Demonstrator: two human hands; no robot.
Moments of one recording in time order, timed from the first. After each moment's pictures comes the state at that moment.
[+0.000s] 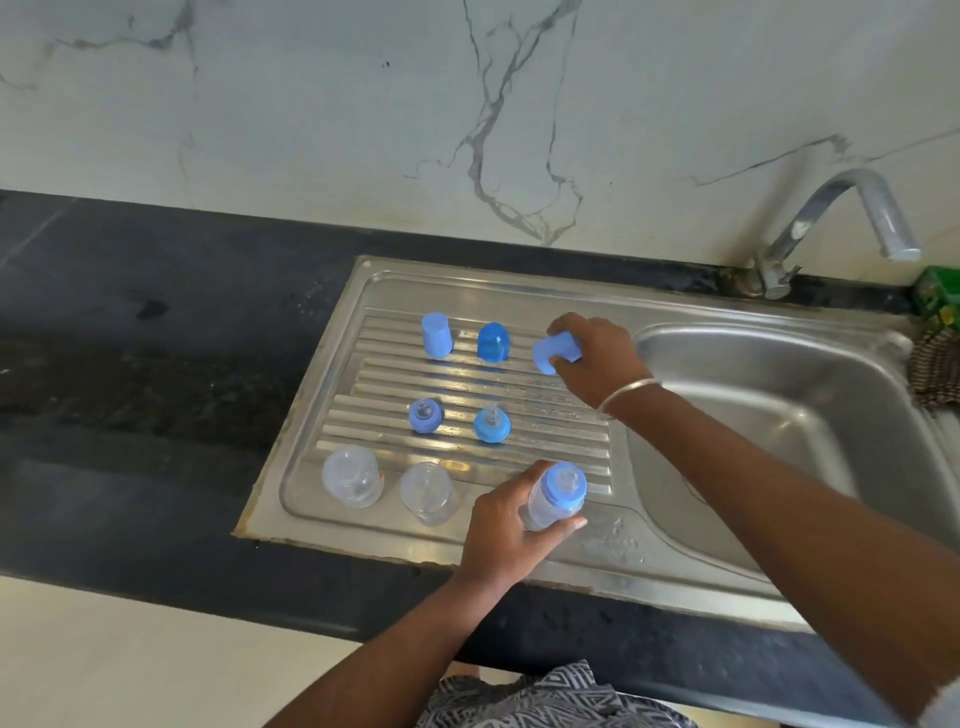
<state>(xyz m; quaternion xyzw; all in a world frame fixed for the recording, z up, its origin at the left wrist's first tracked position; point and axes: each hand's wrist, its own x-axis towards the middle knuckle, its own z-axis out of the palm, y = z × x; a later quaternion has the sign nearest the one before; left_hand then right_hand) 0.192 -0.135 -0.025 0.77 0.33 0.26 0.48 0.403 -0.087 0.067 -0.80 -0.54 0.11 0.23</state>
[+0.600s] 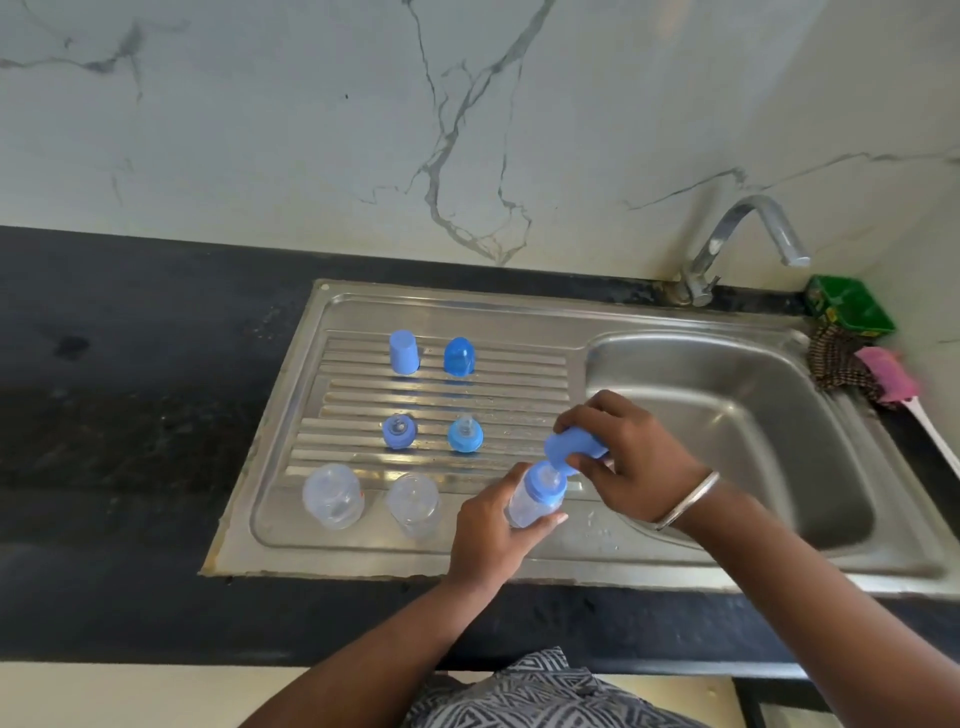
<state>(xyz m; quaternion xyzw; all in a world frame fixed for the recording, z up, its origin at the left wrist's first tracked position) 0.193 -0.132 -0.032 0.78 0.30 0.27 0.48 0.352 -0.208 0.117 -0.75 -0.62 0.11 0.20</state>
